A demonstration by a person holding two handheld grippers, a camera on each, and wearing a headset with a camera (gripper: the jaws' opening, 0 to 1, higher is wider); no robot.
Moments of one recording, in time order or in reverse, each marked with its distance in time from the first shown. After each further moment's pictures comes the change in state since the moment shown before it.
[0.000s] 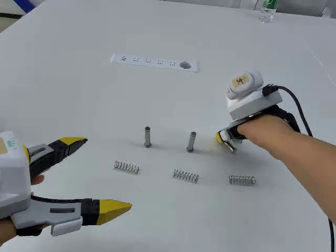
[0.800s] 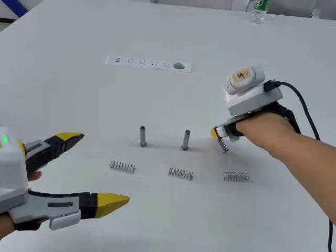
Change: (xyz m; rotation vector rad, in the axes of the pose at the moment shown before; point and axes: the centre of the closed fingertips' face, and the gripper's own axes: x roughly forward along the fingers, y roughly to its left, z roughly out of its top) left arm 0.000 -0.003 0.012 0.023 -0.024 -0.002; right arm -0.031 0.012 0.002 0.016 -0.080 0.016
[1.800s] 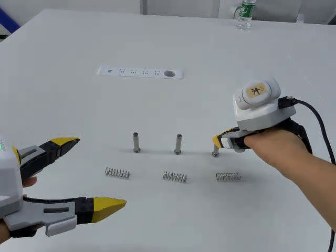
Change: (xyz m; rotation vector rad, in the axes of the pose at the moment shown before) left arm -0.004 -0.006 0.010 0.032 -0.007 -0.005; right arm -0.028 -0.002 -0.009 -0.009 -0.131 0.008
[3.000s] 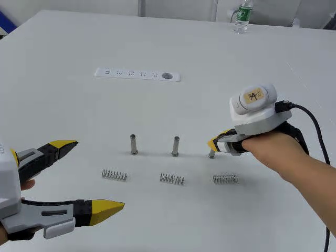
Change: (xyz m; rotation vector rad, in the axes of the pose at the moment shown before) left arm 0.002 -0.001 -0.002 -0.007 0.000 -0.006; right arm 0.000 0.007 0.003 -0.048 -0.015 0.021
